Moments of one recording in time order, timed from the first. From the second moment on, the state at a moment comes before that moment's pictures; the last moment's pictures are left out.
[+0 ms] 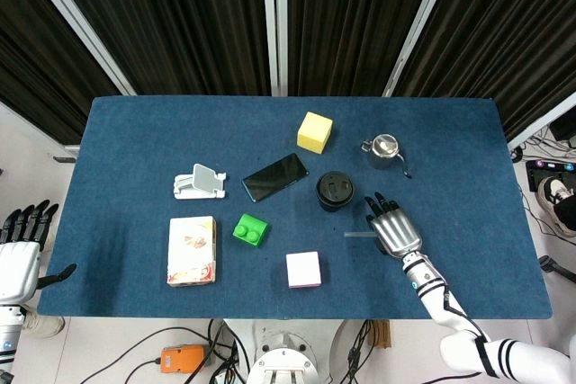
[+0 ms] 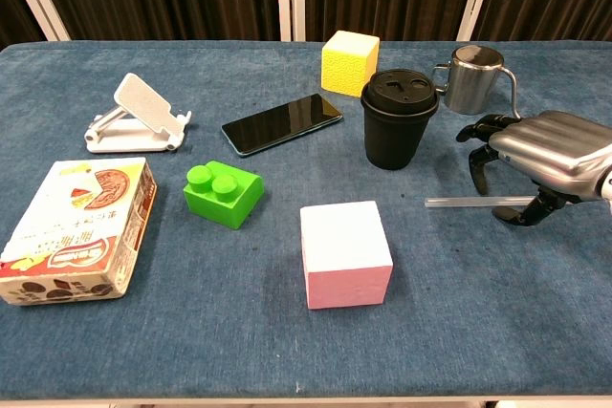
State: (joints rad) left arm -0.03 -1.19 -0.03 -1.49 1.49 1.52 0.04; right arm 0.51 -1.55 0.07 -1.46 -1.27 1.01 -0.61
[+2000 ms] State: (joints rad) left arm -0.04 -1.17 -0.04 -1.52 1.48 1.52 0.07; right arm 0.65 -1.60 0.34 -1.43 -1.33 1.13 0.55
